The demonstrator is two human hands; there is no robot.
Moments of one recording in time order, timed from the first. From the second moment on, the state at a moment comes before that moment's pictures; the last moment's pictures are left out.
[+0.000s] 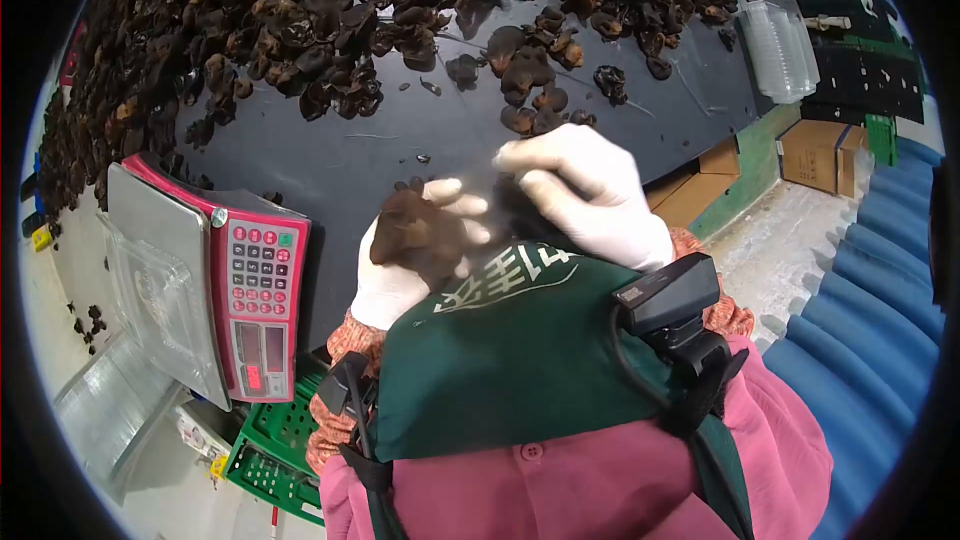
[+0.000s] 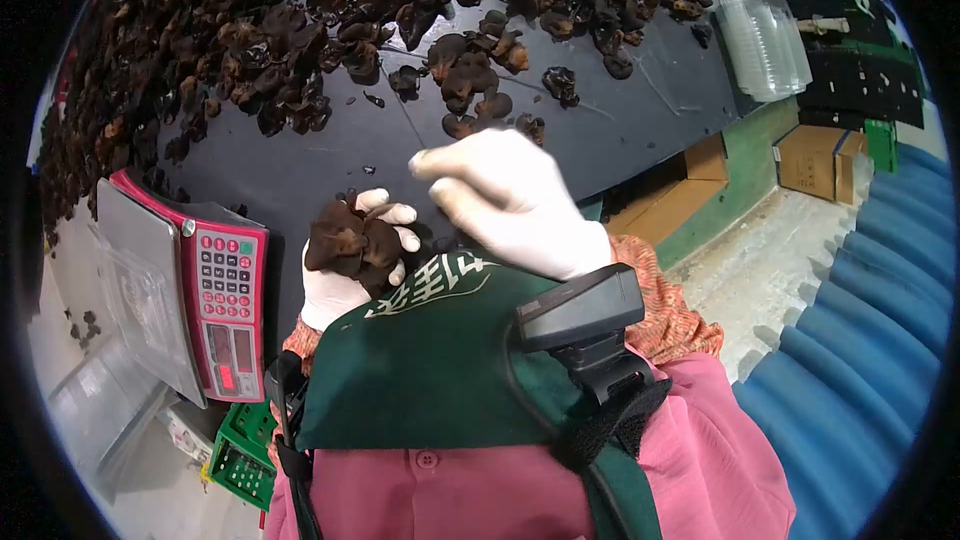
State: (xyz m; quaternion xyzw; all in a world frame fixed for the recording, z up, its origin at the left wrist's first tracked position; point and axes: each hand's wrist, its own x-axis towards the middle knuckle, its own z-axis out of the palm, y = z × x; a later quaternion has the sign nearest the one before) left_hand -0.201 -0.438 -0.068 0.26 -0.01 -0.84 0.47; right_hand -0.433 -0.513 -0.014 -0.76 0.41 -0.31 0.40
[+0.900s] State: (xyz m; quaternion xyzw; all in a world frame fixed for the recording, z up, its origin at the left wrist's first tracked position) left_hand -0.212 -0.427 -0.063 0.28 0.06 -0.85 0.44; right_hand -0.452 -0.526 -0.026 -0.77 0.57 -0.21 0.21
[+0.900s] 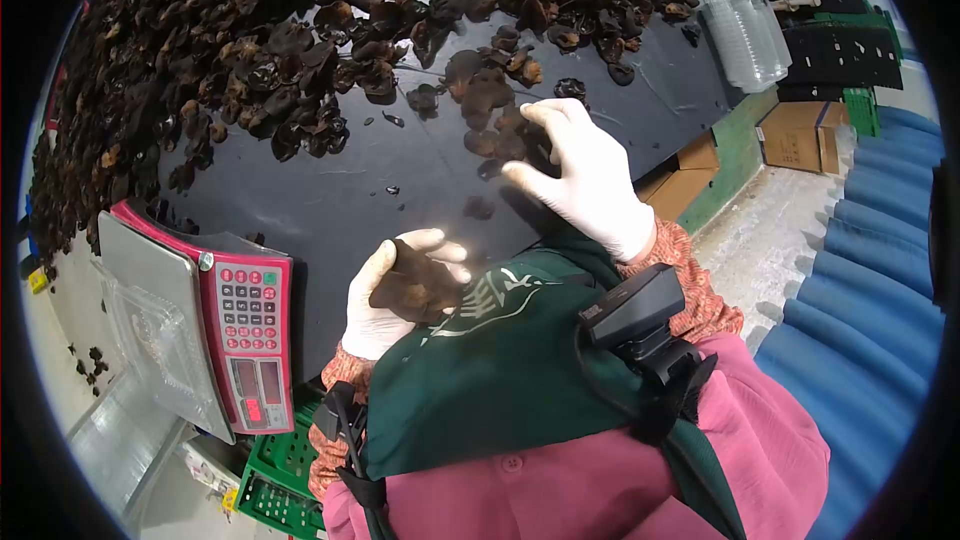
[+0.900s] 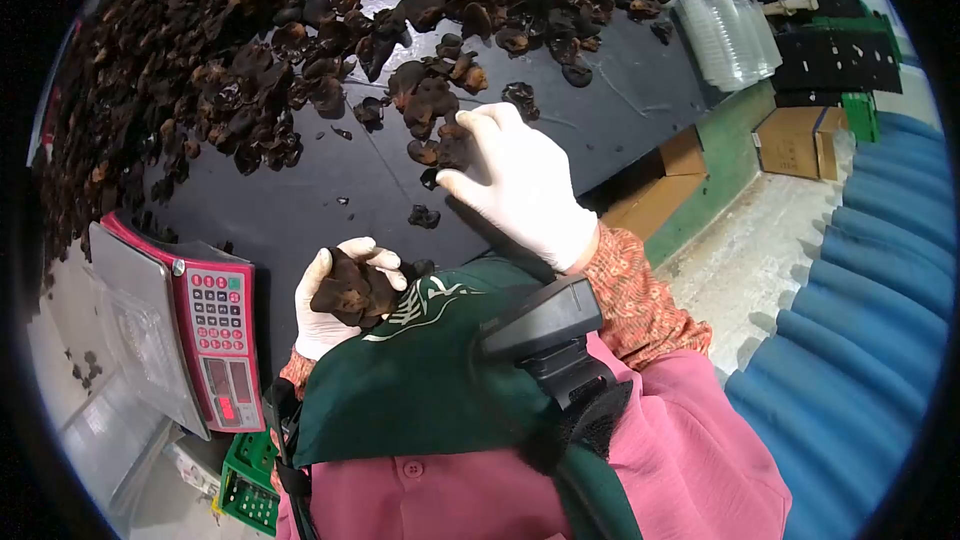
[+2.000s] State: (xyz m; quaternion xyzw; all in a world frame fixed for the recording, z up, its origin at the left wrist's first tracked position) left_hand -0.176 -0.457 -0.037 0.16 0.05 -0.81 0.57; right_hand -0.406 -0.530 -0.006 -0.81 0.36 -0.32 0.35
